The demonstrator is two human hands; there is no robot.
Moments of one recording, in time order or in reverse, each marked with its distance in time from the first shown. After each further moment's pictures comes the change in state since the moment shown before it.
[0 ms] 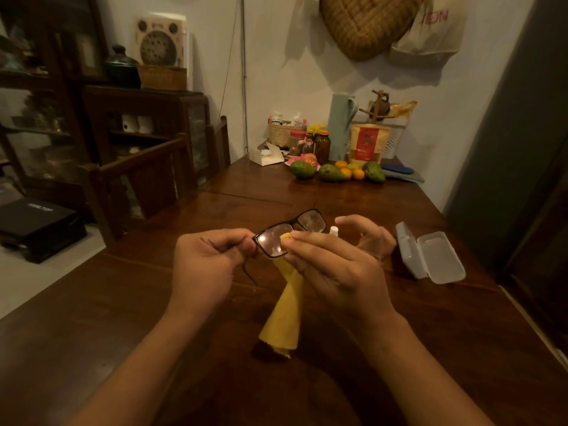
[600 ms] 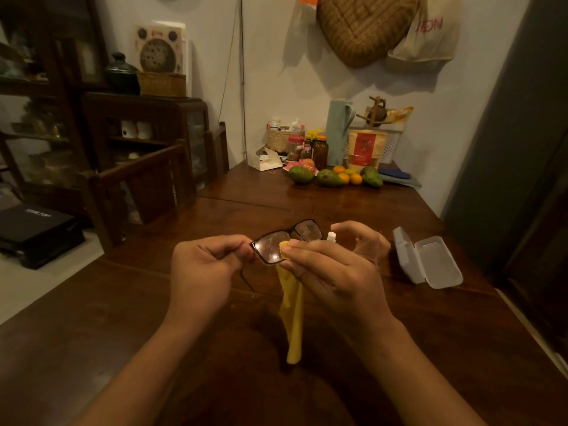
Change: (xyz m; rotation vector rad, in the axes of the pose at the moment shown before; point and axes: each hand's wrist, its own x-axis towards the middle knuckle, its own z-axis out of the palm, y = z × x) left_hand 0.001 -0.001 0.002 0.003 0.010 0.010; right_hand 0.001 0.000 -0.002 -0.023 -0.050 0.045
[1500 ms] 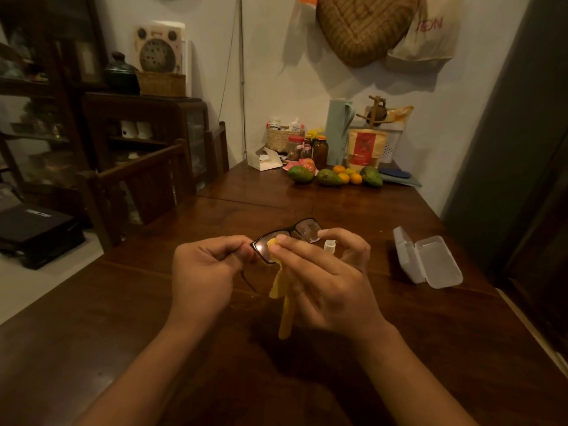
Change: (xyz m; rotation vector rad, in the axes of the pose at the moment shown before) left_hand -0.003 0.005 0.002 -0.001 -0.010 0.038; right_hand 0.001 -0.011 0.002 -0.156 0.117 -0.211
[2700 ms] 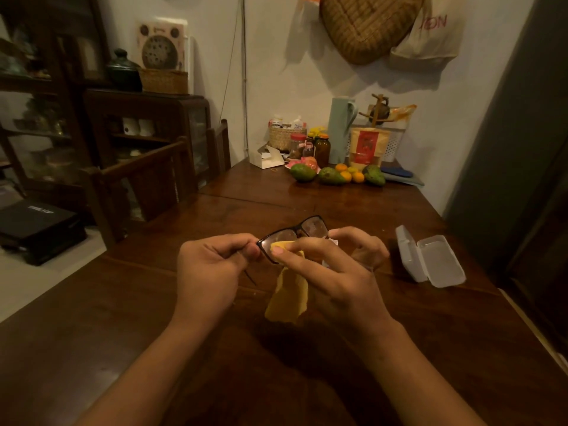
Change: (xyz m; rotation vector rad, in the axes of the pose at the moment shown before) left_hand -0.001 -0.001 0.000 0.006 -0.003 0.019; right_hand -0.001 0.003 -0.002 -0.039 -0.015 -0.007
